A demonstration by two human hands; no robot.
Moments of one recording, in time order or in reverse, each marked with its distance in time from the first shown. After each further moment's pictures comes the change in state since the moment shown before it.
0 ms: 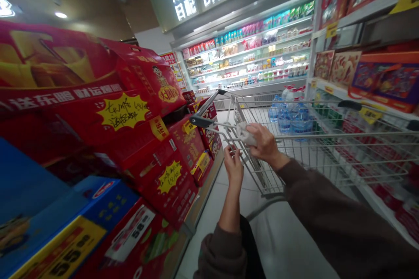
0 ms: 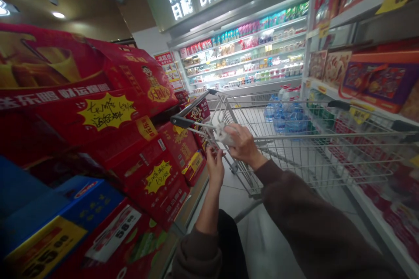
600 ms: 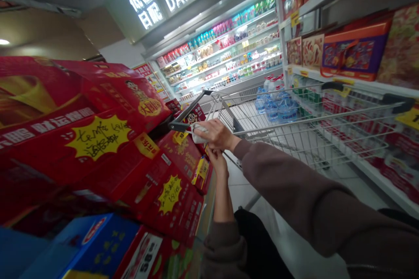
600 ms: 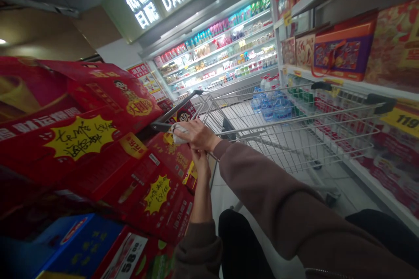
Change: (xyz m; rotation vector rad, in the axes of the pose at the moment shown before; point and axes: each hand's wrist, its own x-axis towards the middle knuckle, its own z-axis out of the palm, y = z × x) left_hand 0.062 -0.032 -0.036 -0.019 -0.044 0.048; right_hand 0.087 -0.040 0.102 -0.065 -0.114 -0.246
